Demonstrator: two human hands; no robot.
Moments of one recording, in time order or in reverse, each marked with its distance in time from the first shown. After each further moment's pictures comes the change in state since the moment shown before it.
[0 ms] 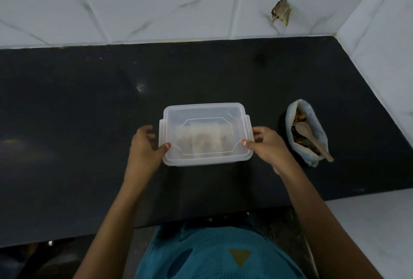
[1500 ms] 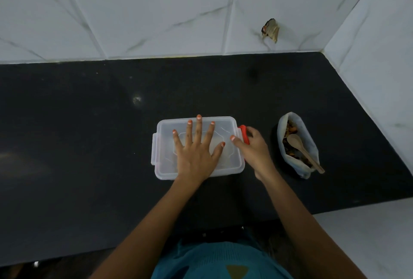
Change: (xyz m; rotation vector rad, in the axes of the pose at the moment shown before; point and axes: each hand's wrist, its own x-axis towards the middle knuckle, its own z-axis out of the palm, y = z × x) left_hand 0.012 0.032 0.103 0.920 -0.055 0.521; right_hand 0.019 -0.005 0.011 0.275 0.110 -0.067
